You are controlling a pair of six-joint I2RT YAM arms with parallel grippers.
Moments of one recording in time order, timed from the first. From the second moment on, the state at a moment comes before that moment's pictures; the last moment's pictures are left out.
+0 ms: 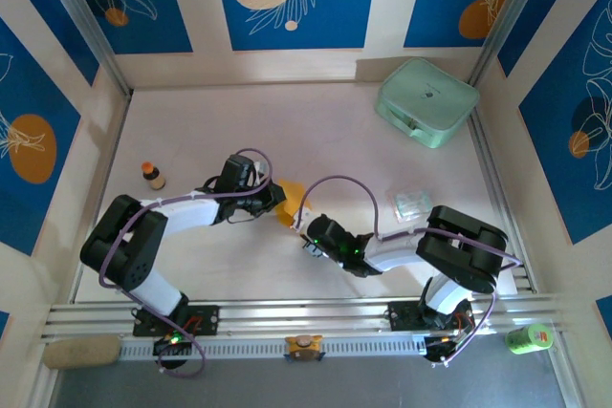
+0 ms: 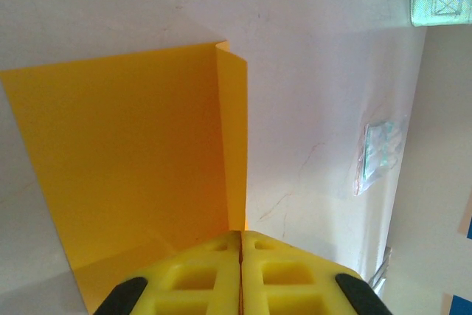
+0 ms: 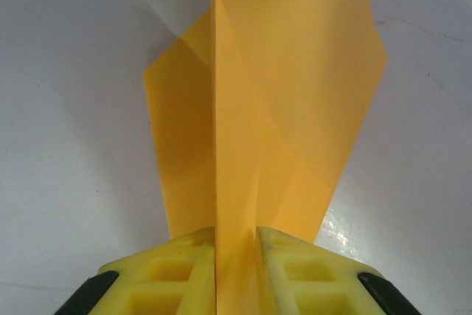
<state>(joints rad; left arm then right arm) -0.51 1.58 0.71 0.11 0.48 -0.99 1.07 1.59 0.49 0.37 0.37 -0.06</state>
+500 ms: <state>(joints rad) -0.51 1.58 0.71 0.10 0.48 -0.99 1.06 1.59 0.50 0.34 0.37 -0.02</state>
